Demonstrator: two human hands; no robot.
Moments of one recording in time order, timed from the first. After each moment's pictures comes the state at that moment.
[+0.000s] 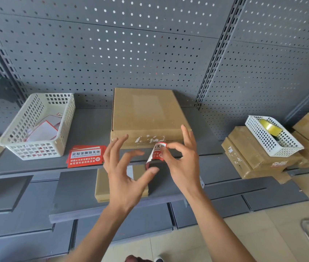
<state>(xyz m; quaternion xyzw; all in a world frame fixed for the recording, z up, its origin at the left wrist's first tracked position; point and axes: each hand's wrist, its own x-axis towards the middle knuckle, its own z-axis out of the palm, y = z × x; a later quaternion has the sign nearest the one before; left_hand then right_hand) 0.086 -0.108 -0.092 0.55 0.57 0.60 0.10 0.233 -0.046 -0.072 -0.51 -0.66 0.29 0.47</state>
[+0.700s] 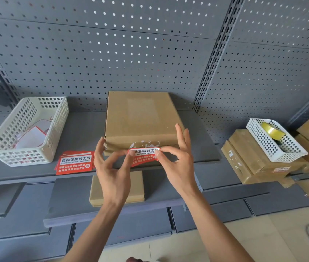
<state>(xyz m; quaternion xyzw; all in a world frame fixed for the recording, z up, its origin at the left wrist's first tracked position) 0.095 -0.074 -0.095 0.37 0.64 0.64 0.20 0.250 -0.008 -0.087 -0.46 -0.70 0.28 0.48</state>
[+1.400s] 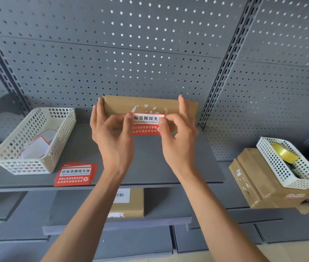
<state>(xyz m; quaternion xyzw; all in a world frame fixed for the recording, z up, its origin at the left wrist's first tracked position) 0.088 0.000 0.003 0.40 0.62 0.67 0.06 0.221 0.050 0.002 -0.40 -0.70 0.18 0.57</state>
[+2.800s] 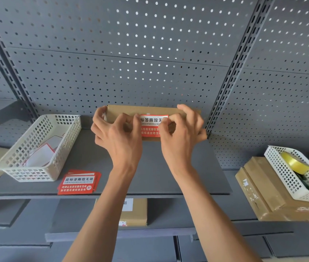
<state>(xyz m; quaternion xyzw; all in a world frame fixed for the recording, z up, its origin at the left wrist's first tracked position) 0.092 0.030 0.013 0.35 0.72 0.60 -0.01 0.193 0.080 0.008 -0.52 -0.65 -0.01 0.55</state>
